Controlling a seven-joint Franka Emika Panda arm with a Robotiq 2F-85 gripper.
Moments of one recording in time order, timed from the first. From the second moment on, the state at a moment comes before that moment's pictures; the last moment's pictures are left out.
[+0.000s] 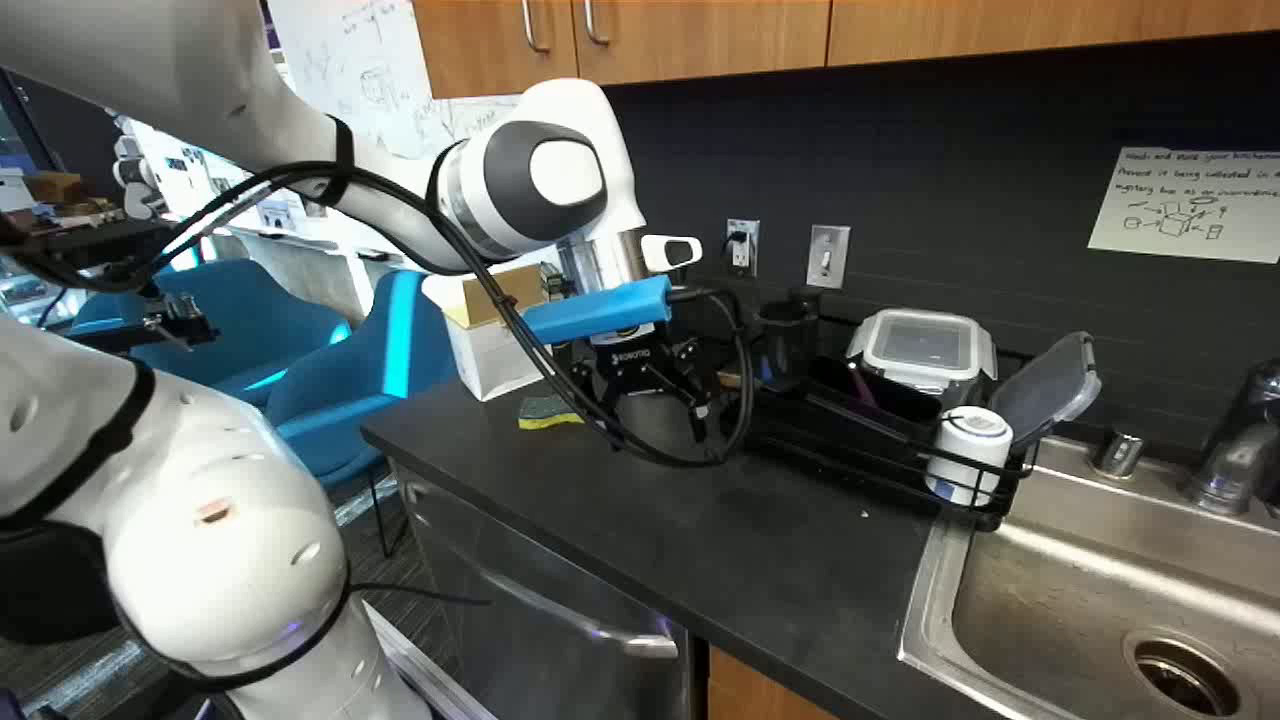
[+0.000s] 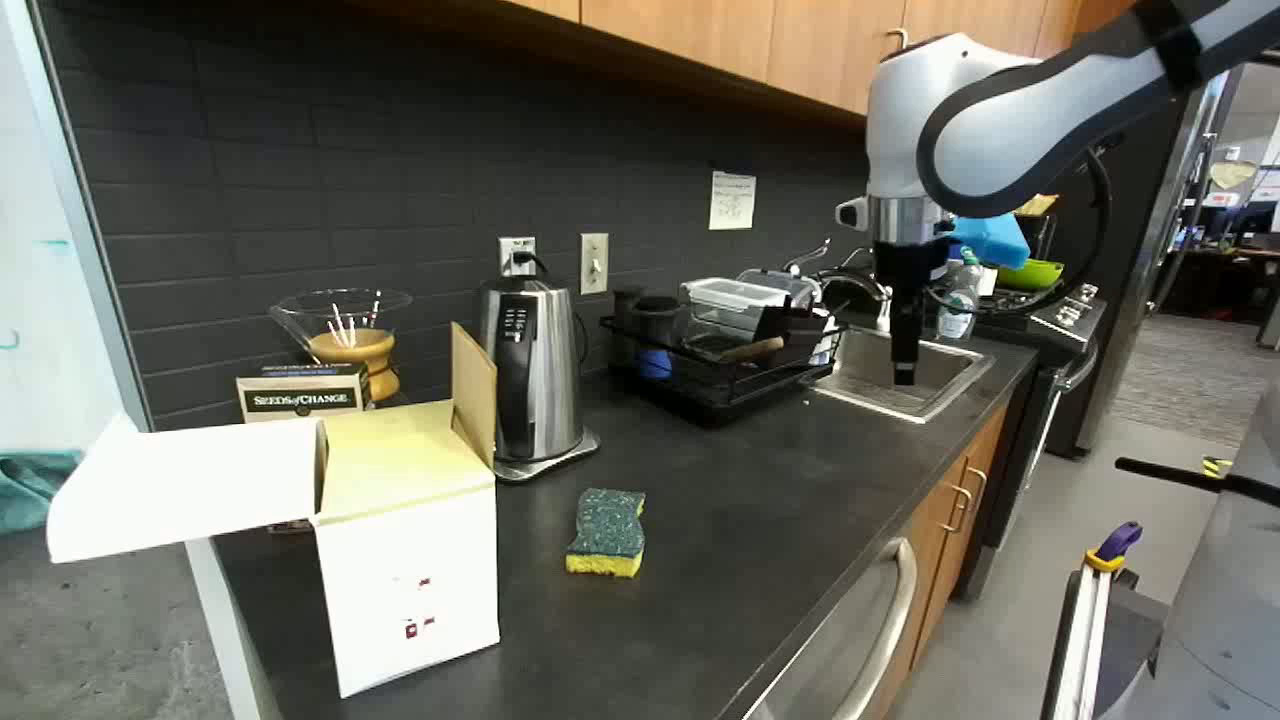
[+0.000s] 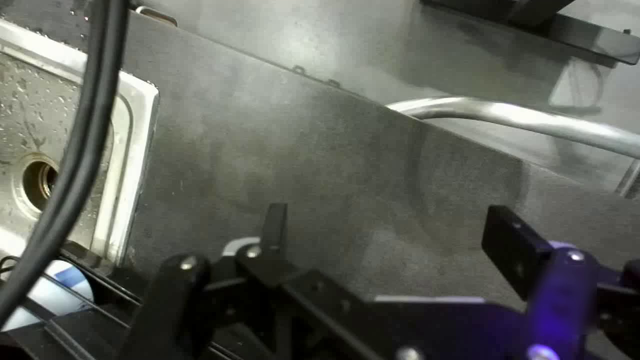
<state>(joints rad) -0.17 -0.61 -0.13 -2.74 -0.46 2.12 -0.32</state>
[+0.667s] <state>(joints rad) -0.16 -0.61 -0.13 -2.73 -0.46 2.14 -0.29</state>
